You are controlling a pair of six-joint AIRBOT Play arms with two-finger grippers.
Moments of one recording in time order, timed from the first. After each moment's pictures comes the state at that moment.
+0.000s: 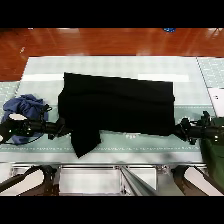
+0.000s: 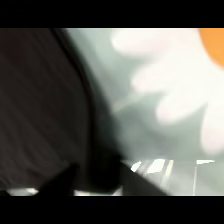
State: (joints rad) left arm 0.28 -1.23 0.43 0.73 -1.11 -1.19; right arm -0.66 -1.10 0.39 -0.83 1.13 1.28
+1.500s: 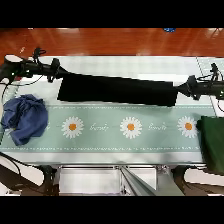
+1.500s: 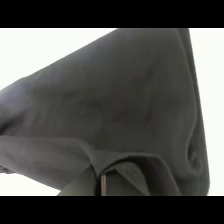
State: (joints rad) left arm 0.19 -1.87 1.59 0.62 -1.15 -1.39; right arm -0.44 -1.47 1.07 -0.66 1.08 1.23
